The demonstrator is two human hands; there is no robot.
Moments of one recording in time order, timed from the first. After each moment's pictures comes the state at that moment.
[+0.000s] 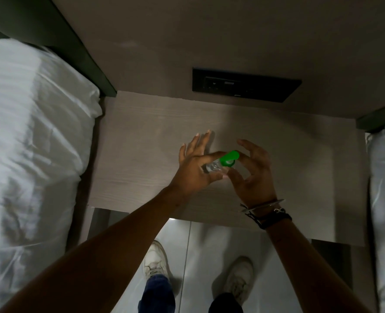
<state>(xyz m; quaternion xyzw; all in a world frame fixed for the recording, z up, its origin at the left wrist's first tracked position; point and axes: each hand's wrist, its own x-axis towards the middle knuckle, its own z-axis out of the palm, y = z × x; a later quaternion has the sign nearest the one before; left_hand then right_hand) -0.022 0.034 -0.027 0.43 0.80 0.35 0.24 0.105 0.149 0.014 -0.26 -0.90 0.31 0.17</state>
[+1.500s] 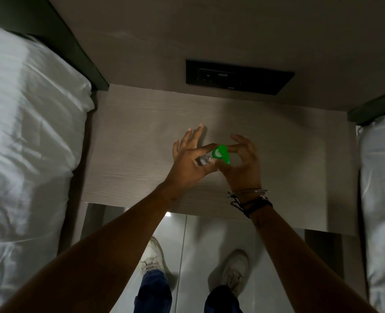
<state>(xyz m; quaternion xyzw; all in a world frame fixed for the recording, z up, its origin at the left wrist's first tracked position) -0.015 0.033 -0.023 0.40 0.81 0.37 0.24 0.095 0.136 0.004 -0.36 -0.81 0.40 0.23</state>
